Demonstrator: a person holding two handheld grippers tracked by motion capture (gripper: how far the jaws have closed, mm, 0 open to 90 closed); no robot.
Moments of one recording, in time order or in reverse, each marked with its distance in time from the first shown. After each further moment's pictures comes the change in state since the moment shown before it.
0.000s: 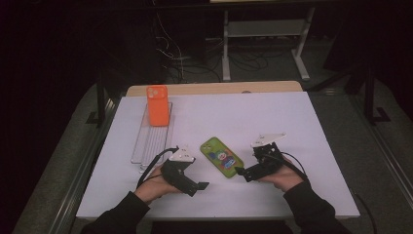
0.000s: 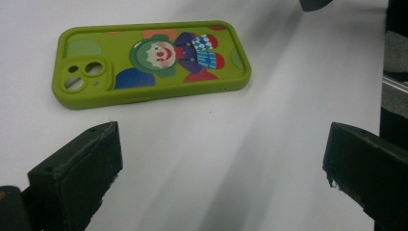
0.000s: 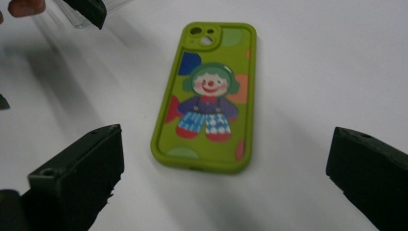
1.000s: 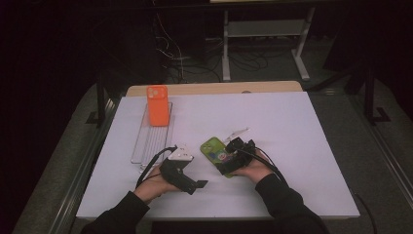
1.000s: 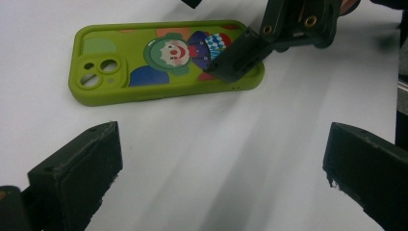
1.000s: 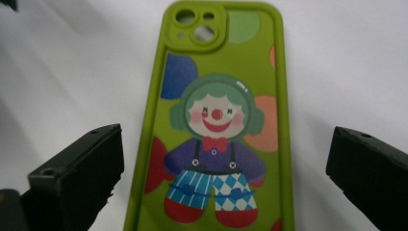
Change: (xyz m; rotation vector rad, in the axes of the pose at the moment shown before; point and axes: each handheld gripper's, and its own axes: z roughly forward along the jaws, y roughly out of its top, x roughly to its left) left arm 0.004 -0.002 0.000 -0.002 0.022 -0.014; right arm 0.013 0.027 0.077 0.144 -0.083 0.003
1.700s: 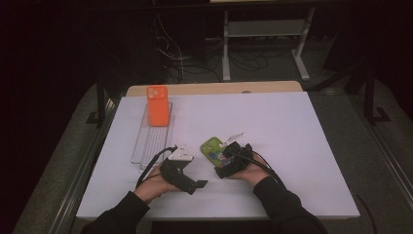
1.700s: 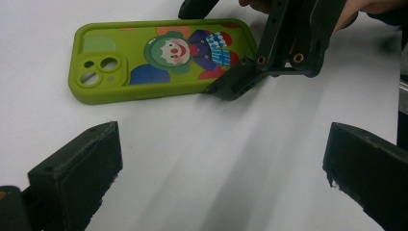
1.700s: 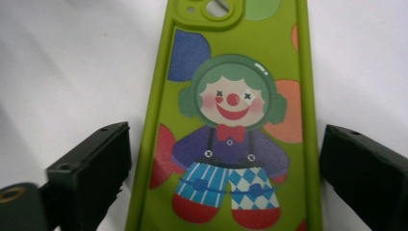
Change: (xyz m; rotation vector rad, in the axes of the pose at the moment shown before) left arm 0.000 -0.001 0.001 0.003 -0.001 -0.004; right arm 0.007 -0.006 0.010 0.029 -0.022 -0.043
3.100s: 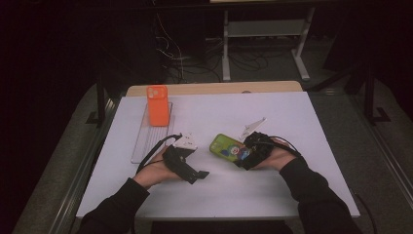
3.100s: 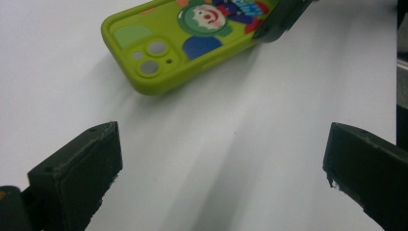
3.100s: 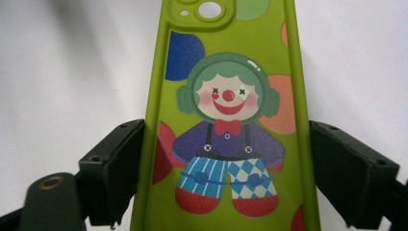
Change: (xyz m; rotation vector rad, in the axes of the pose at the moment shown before) left arm 0.015 0.038 -0.003 0.047 -0.042 0.089; right arm -0.058 0.000 -0.052 0.000 0.159 -0.236
